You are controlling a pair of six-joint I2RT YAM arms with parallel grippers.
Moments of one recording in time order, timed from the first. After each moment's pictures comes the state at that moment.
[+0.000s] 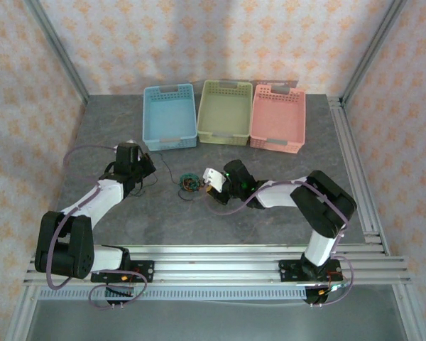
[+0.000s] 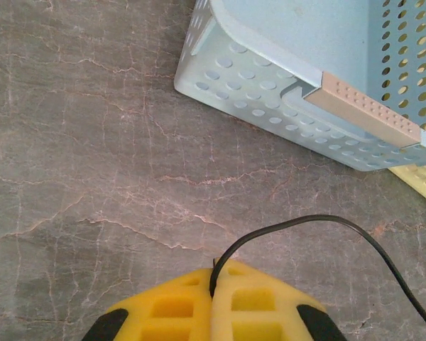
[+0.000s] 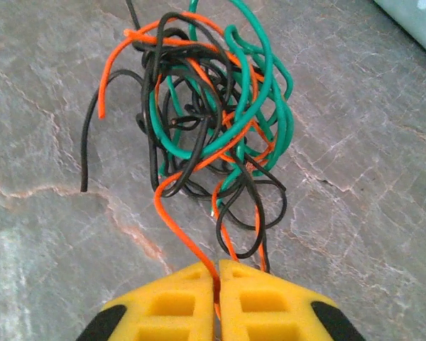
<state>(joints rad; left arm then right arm) -0.07 1.32 0.67 -0.12 0.02 -0.64 0.75 1.75 0.77 0.30 -0.27 -0.39</state>
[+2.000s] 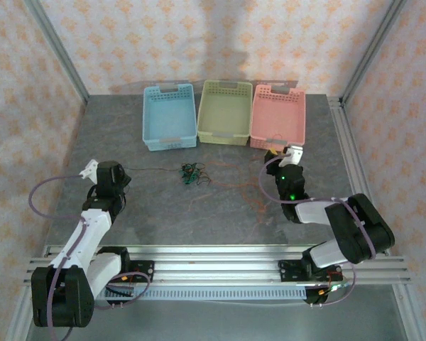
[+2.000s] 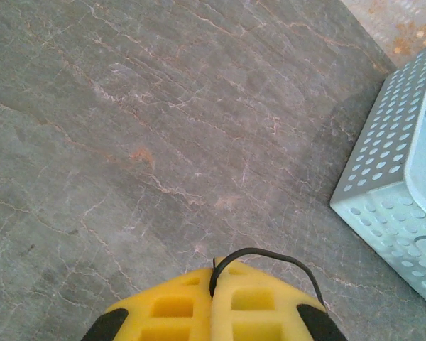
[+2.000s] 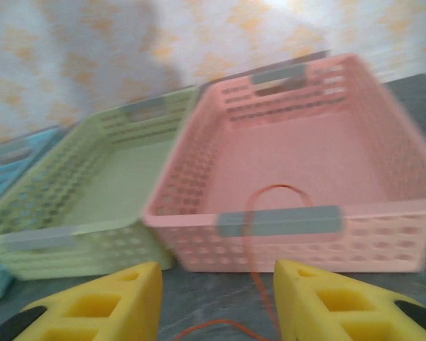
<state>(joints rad) 0.06 0.95 0.47 -0.21 -0.31 -0.83 0.38 1.44 0.36 0.94 0.25 0.31</state>
